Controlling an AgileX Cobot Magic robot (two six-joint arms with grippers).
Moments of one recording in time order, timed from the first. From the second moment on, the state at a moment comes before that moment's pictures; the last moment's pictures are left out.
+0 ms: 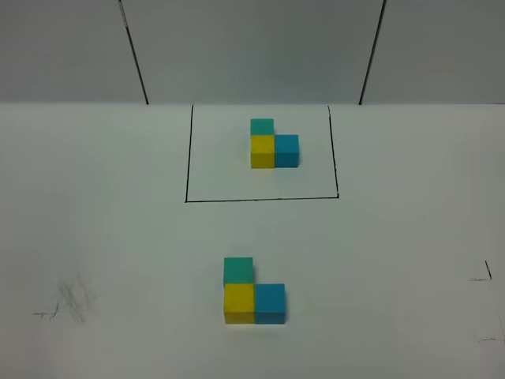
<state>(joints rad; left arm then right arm) 0.02 -0.01 -0.51 0.12 1.07 -0.14 -0.13 0.27 -1.08 -0.19 1.22 -0.13</state>
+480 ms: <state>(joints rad) 0.02 -0.01 -0.51 0.12 1.07 -0.14 -0.13 -0.01 -0.64 0.05 1.07 -0.13</state>
